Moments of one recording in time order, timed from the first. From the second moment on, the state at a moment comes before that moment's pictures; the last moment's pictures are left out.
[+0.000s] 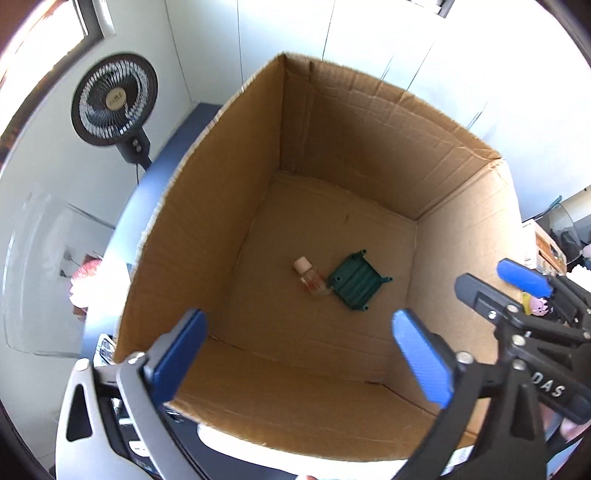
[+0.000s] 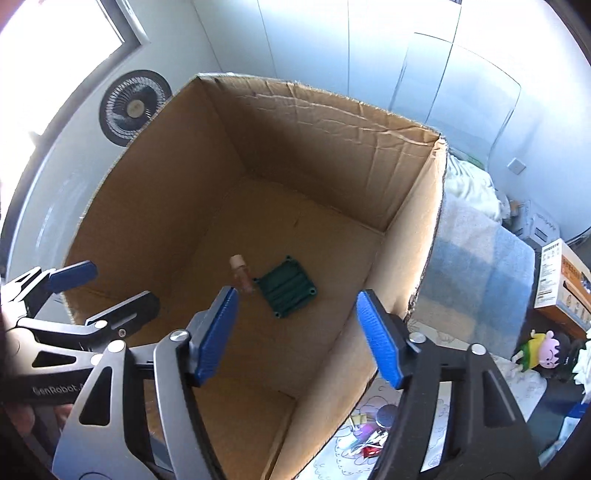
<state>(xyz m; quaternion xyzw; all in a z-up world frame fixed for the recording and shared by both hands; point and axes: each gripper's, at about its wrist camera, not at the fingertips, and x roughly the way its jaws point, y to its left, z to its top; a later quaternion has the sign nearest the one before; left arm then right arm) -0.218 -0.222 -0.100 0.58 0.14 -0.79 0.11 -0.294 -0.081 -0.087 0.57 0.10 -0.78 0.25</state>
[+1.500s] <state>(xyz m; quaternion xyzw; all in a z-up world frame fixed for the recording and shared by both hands) -0.186 -0.019 0.011 0.50 0.08 -0.86 -0.07 -0.202 0.170 -0.007 0.50 -0.01 -0.85 0.15</state>
